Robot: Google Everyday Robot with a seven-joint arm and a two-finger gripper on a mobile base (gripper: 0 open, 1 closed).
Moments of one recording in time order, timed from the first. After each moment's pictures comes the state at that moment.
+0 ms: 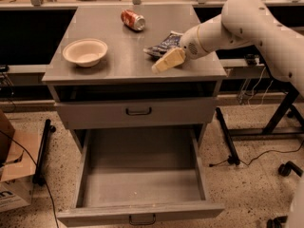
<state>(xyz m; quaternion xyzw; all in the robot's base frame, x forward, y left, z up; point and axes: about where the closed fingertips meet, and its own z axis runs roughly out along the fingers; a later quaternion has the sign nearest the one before) 0.711 -0.061 0.862 -0.44 0.78 0.19 0.40</state>
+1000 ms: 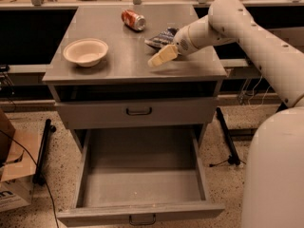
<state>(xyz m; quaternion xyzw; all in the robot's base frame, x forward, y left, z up) 0.774 -0.055 0.836 -0.42 0.79 0.19 0.39</state>
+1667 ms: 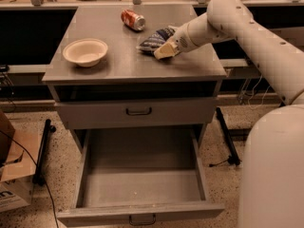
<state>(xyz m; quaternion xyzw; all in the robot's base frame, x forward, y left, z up) 0.784 -0.054 0.840 -0.42 0.80 0.18 0.39</state>
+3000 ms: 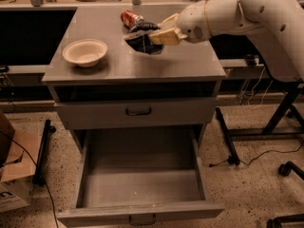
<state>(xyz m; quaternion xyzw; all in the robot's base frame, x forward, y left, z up) 0.662 -0.016 0.954 -0.55 0.63 0.27 0.47</state>
